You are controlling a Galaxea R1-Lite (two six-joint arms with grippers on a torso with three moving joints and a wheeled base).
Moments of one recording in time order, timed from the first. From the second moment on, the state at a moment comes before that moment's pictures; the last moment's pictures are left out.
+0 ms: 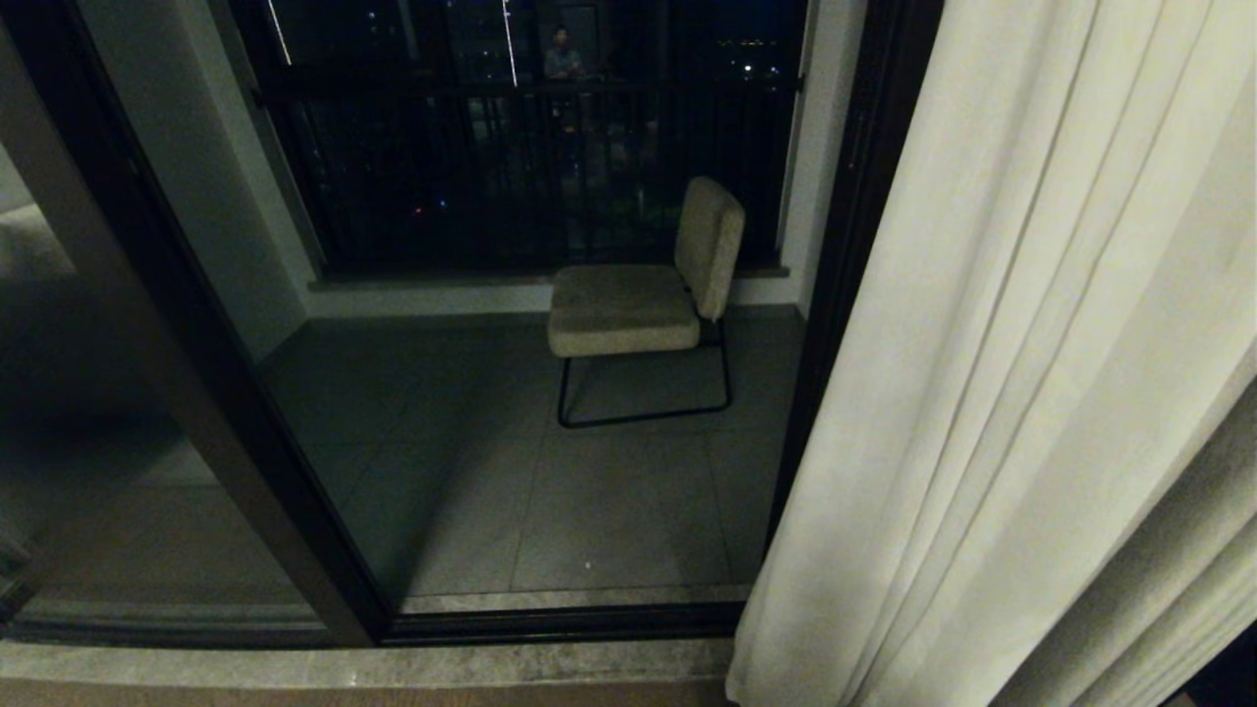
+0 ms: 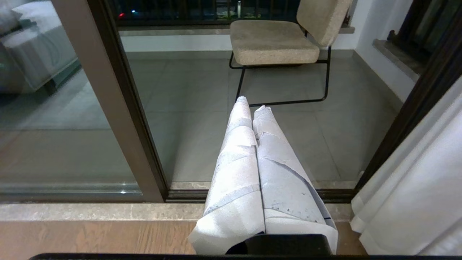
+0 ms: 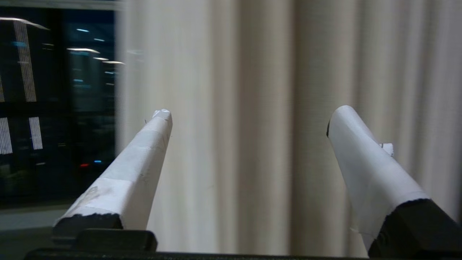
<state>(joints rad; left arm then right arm) 0.00 0.00 0.00 0.00 0.02 -0.01 -0.79 0.69 -0.50 -0.93 0.53 0.44</state>
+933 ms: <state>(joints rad) 0.00 0.00 0.00 0.00 0.02 -0.01 -0.28 0.66 -0.63 -0.81 0.89 0.32</state>
